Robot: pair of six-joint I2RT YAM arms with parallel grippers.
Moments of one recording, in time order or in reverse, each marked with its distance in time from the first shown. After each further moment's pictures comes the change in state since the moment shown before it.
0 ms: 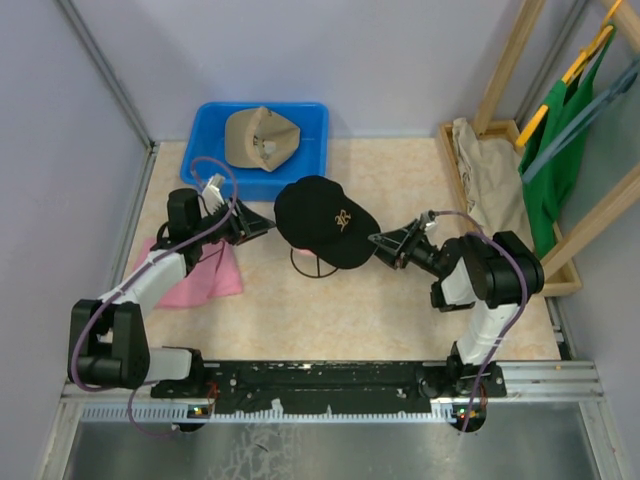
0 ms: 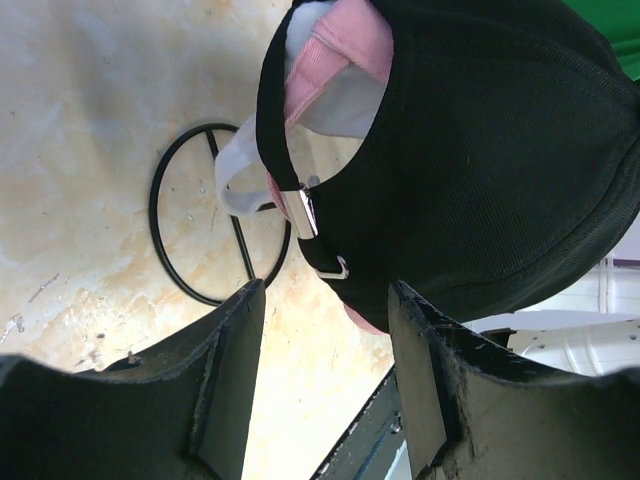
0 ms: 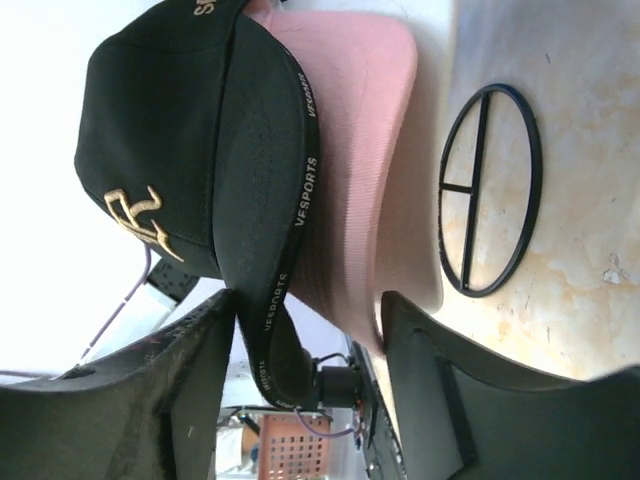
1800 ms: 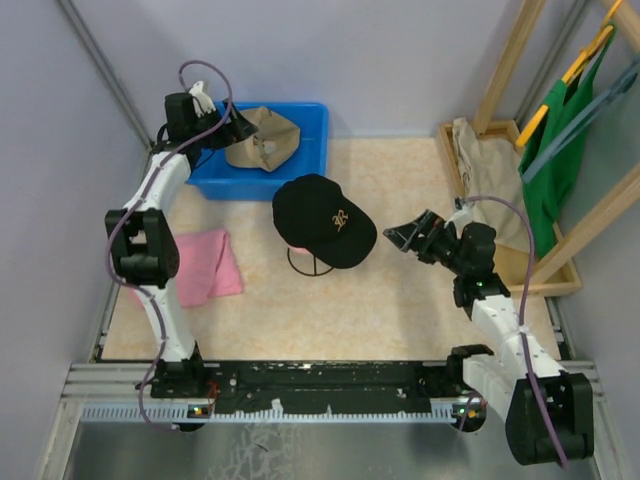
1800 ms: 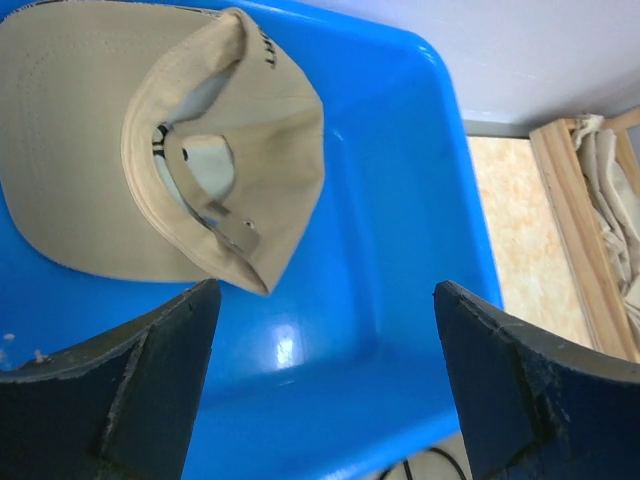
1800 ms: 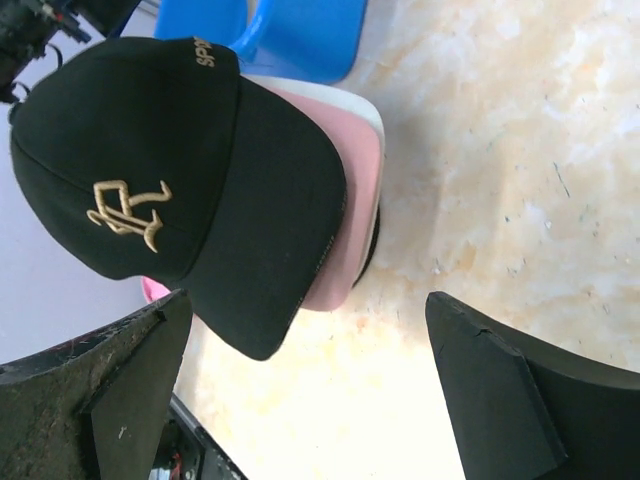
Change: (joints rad) left arm 0.088 0.657 1.026 -0.288 -0.322 0.338; right arm -0.039 -0.892 0.132 -1.331 0.295 -0.703
